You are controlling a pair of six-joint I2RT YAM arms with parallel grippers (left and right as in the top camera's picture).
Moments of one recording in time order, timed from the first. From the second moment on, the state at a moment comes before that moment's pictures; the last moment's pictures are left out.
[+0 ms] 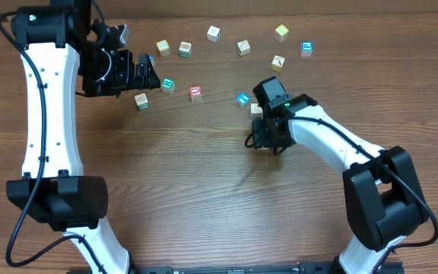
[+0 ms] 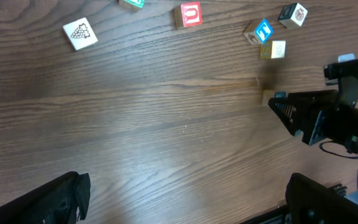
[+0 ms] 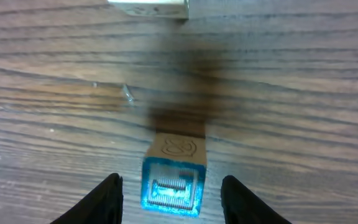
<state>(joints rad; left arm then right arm) 0.05 1.99 2.24 -1.67 0.38 0.02 0.44 1.87 1.23 -0.73 -0.02 0.38</state>
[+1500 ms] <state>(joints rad) 0.05 1.99 2.24 -1.67 0.38 0.02 0.44 1.86 1.21 -1.04 -0.10 0.46</state>
